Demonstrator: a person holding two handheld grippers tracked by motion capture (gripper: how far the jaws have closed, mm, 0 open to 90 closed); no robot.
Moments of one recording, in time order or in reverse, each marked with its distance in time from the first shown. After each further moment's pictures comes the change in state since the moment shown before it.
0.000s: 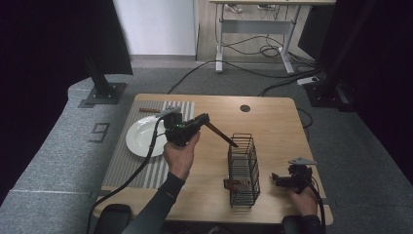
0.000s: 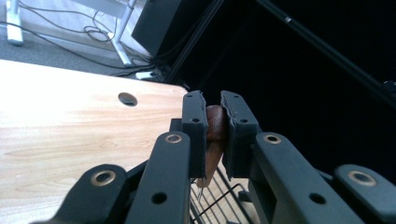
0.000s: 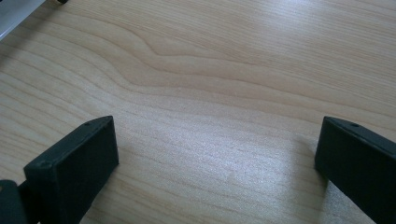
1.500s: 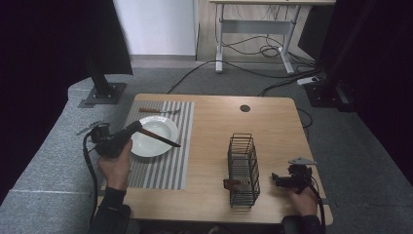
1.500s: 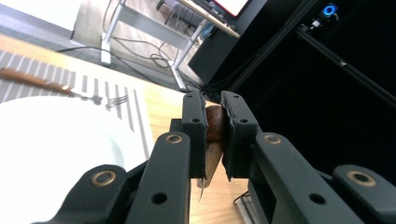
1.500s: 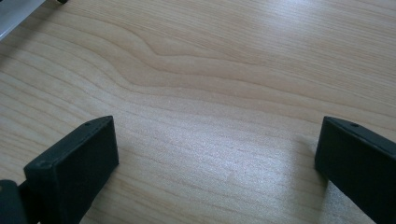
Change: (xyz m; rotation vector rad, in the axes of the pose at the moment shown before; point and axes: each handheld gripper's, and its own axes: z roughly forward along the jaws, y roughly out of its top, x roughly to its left) left arm 0.112 0.001 -0.146 -0.129 0.201 -0.077; right arm 0.000 0.000 0.000 -0.001 -0.001 0.001
